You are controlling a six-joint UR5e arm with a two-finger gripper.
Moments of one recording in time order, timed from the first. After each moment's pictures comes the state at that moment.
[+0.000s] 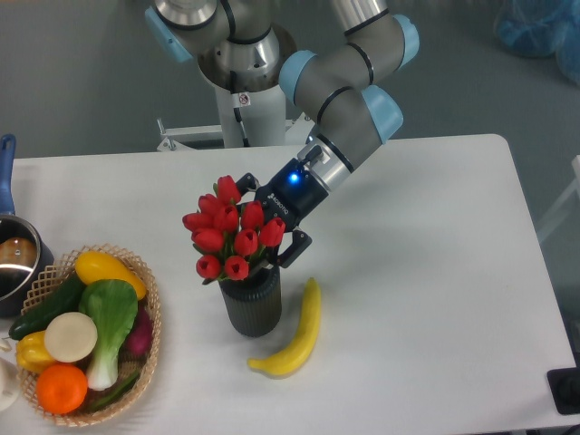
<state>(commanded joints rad) 2.64 -1.79 -2.04 -0.82 0.37 1.51</state>
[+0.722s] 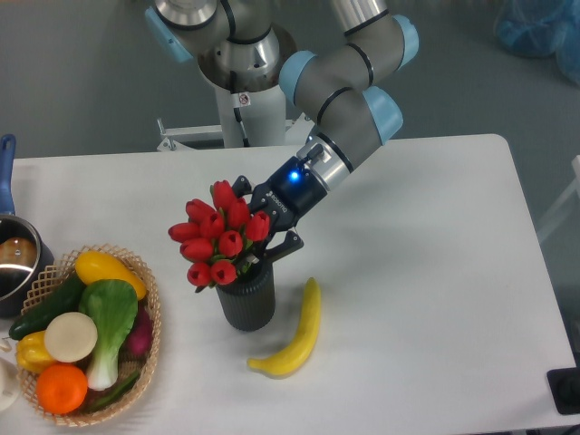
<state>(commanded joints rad) 2.65 -1.80 -2.04 -0.82 0.30 1.51</state>
